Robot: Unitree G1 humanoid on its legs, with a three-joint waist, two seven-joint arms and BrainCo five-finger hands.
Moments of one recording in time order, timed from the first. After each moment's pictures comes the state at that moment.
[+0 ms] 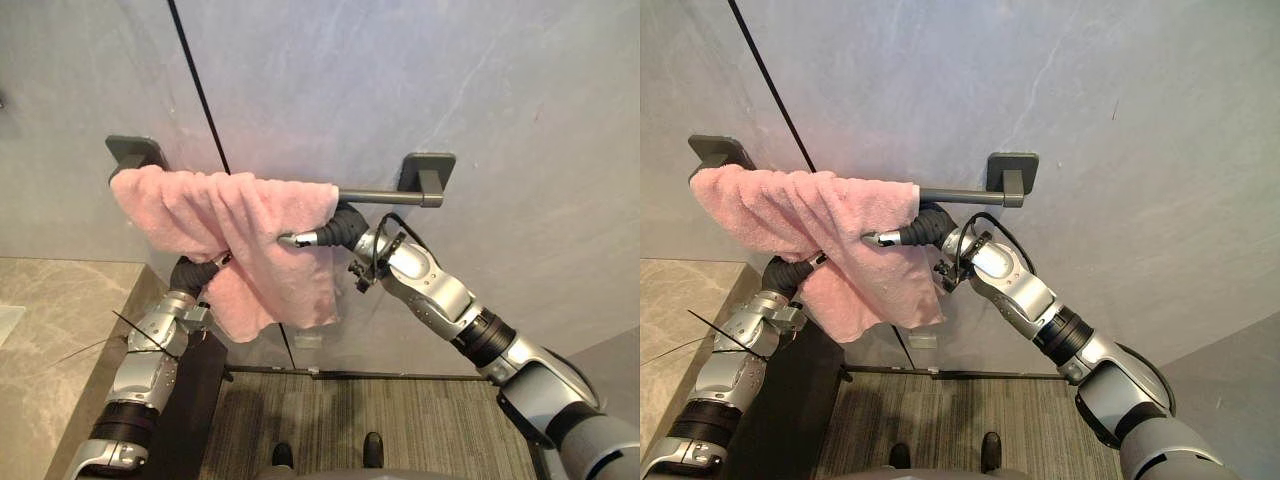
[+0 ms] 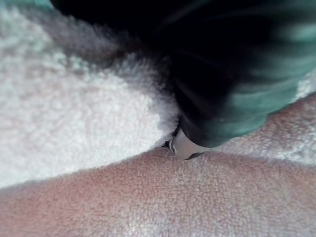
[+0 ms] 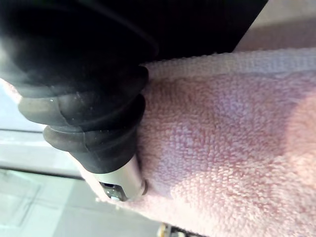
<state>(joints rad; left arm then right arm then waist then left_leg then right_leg) -0.14 0.55 -0.04 0.26 -0.55 -0.18 -0.15 -0.64 -0.36 0.57 0.06 0.60 -0.10 0.17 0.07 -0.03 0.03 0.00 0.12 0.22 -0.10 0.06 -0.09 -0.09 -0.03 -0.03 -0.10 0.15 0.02</state>
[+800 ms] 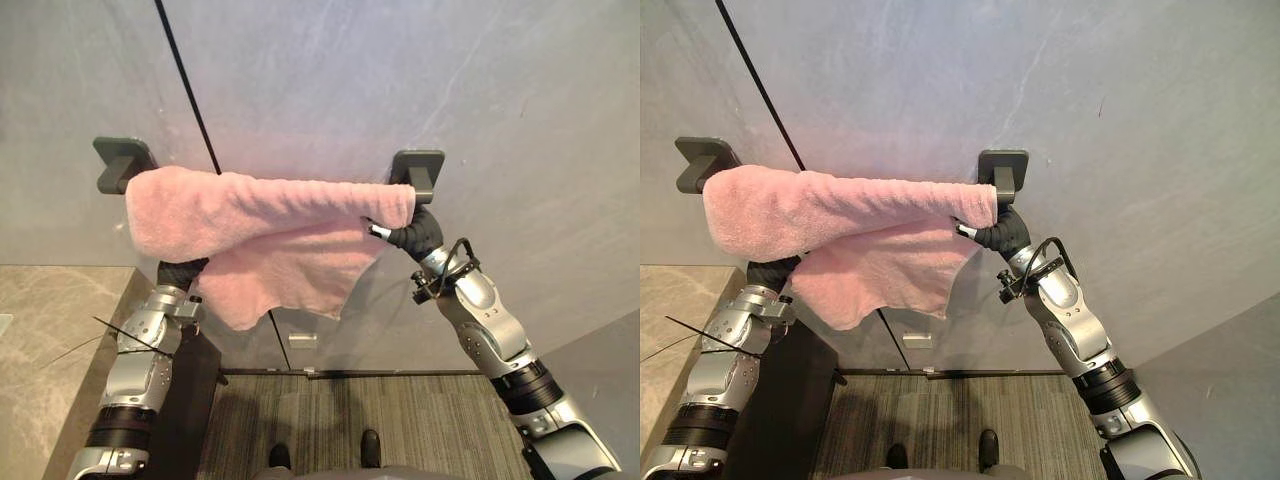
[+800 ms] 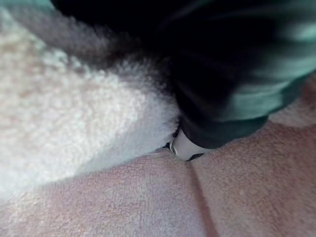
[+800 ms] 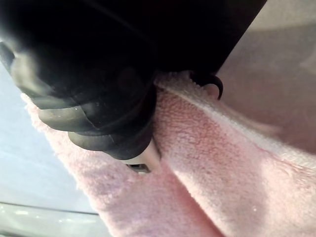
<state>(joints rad) -0.11 0.52 0.05 0.17 -0.53 -0.18 -0.16 -0.38 -0.40 0.31 -0.07 0.59 -0.11 0.18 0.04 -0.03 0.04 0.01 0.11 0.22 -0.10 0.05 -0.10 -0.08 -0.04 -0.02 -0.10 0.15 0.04</state>
